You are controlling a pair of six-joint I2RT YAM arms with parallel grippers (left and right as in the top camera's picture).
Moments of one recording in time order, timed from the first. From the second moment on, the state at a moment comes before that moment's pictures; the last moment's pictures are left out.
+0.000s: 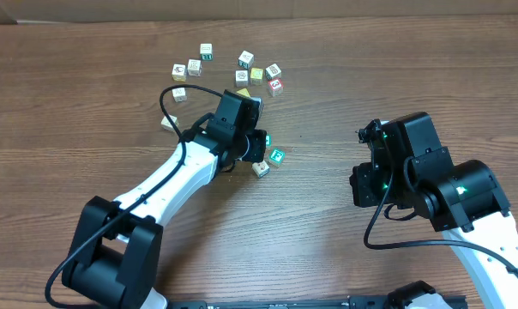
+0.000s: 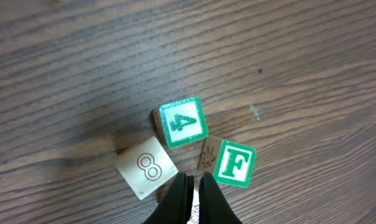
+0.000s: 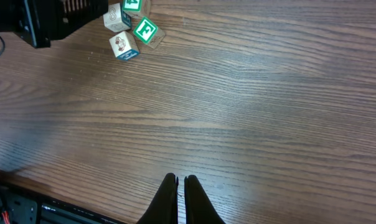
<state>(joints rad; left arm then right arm) -0.46 1.75 1.11 -0.40 0.16 -0.31 0.35 1.15 1.24 -1.25 -0.15 0.23</state>
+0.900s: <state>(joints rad) -0.50 1.80 1.11 -0.40 0.11 -0.31 0.35 1.15 1.24 -1.25 -0.15 0.23</state>
